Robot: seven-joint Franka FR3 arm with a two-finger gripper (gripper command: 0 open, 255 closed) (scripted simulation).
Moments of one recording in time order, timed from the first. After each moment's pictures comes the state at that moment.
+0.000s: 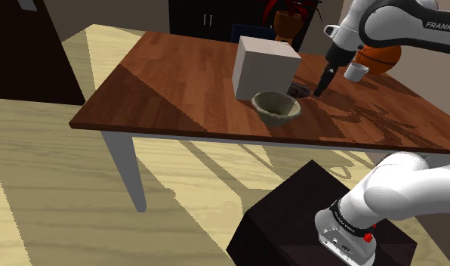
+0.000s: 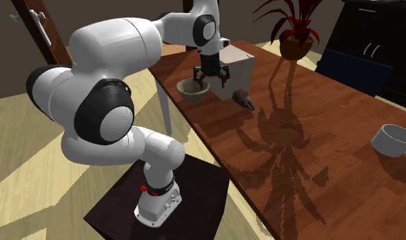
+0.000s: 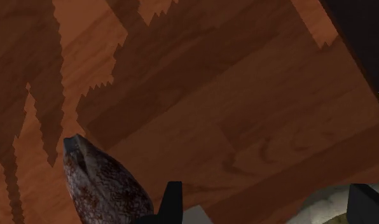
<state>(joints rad) 0.01 -0.72 -0.14 -2.38 -0.17 1.74 -0.45</state>
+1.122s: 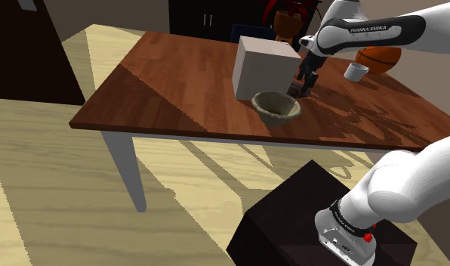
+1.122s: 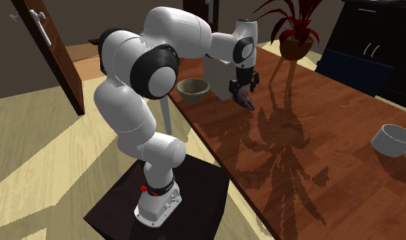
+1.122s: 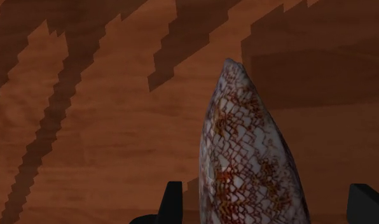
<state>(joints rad) 0.12 -0.27 -0.47 -2.20 -0.19 2.08 -1.13</state>
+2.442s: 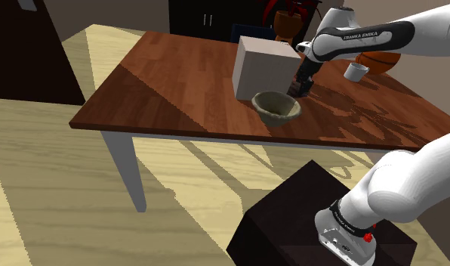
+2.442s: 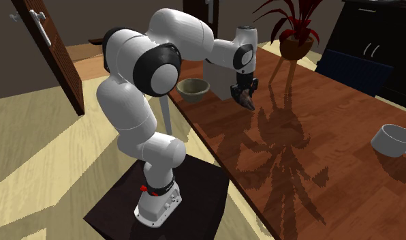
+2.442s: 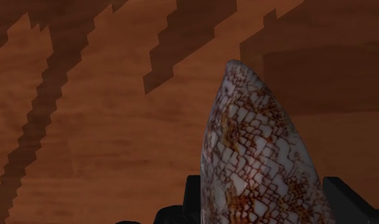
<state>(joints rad) 0.12 -0.23 -0.48 -2.23 -0.18 2.15 -1.14</state>
